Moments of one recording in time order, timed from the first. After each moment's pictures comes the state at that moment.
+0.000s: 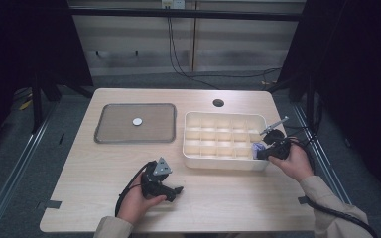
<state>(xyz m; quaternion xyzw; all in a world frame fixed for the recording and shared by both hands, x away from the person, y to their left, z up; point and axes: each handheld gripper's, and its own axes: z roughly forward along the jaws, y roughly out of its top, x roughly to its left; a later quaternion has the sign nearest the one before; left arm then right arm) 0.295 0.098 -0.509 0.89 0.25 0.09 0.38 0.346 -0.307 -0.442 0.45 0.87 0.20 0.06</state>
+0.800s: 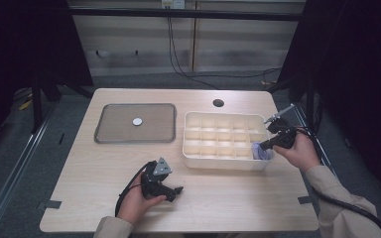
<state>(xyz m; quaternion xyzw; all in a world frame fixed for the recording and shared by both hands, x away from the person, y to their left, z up) 0.295 0.098 -0.510 0.88 0.25 0.09 0.38 0.358 -0.311 -0.405 0.46 0.86 0.20 0.07</state>
